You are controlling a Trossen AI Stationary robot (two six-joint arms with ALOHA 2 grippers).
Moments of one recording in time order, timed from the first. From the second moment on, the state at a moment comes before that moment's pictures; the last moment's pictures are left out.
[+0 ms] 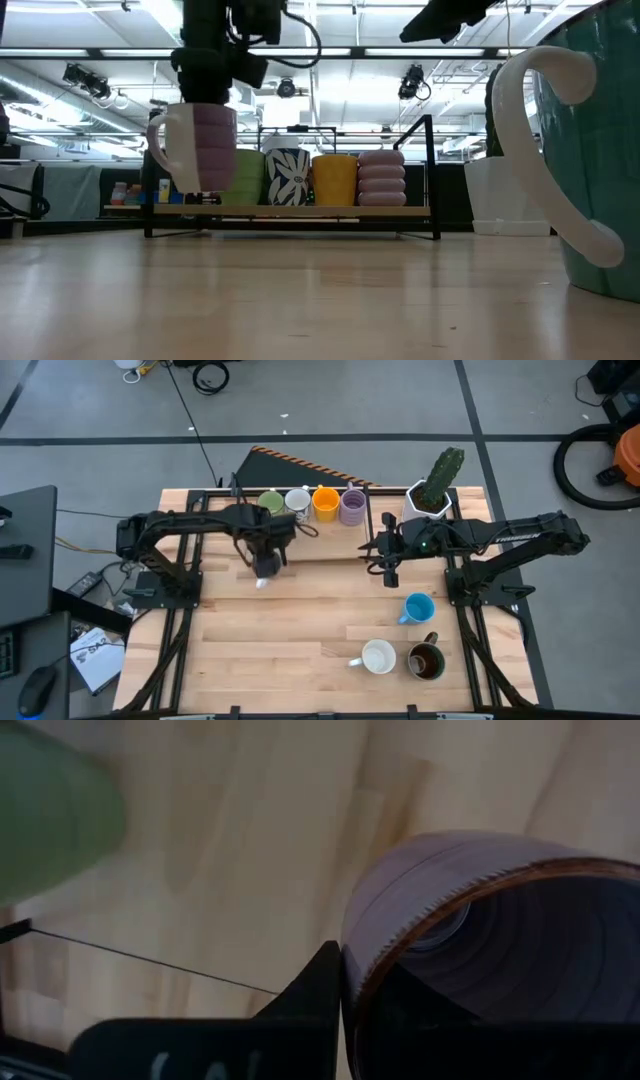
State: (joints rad) left arm 0.21 1.60 1.34 -1.20 -0.13 -0.03; right arm 0.05 1.10 0.97 -0.38 0.16 -0.13
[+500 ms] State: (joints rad) left arm 0.47 1.60 1.34 -1.20 -0.09 0.10; right arm 0.04 1.10 0.97 -0.38 0.16 -0.13
